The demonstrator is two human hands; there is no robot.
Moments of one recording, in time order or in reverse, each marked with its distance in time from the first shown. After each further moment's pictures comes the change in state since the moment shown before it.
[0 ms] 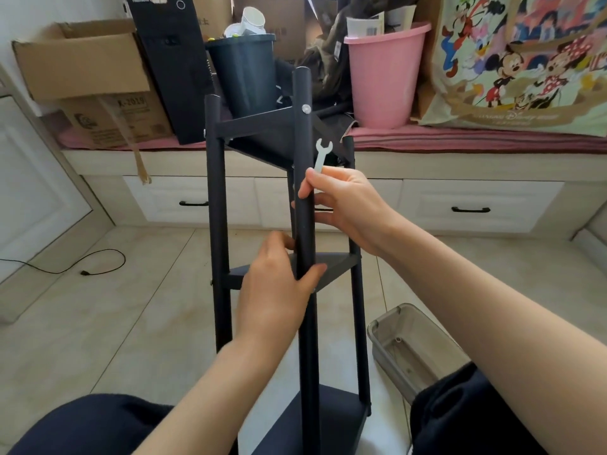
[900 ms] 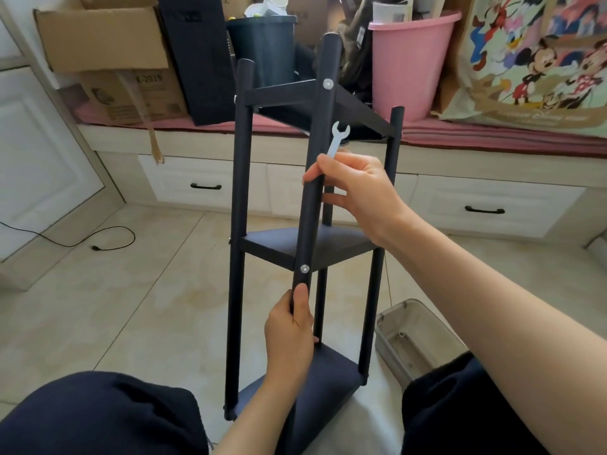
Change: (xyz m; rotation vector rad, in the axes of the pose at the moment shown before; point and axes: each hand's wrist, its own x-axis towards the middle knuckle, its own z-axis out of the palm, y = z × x) left_hand -0.059 -0.054 0.056 -0.538 0.009 -0.421; right_hand 0.003 0.003 0.013 -0.028 0.056 -0.100
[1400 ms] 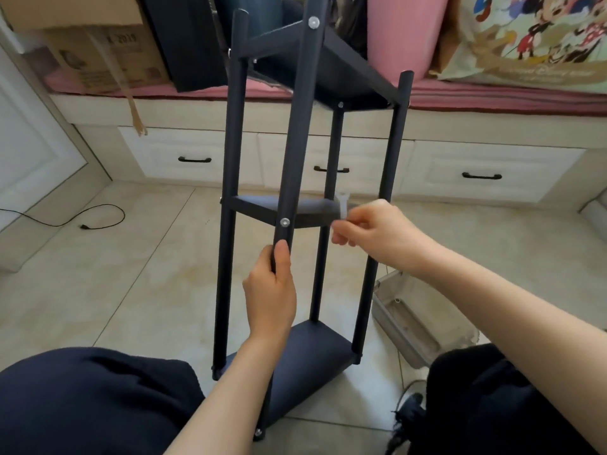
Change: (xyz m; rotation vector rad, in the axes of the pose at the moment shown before) left_hand 0.019 -0.009 -0.014 0.121 0.110 0.193; right_hand -0.066 0.053 -0.025 -0.707 -0.091 0.255
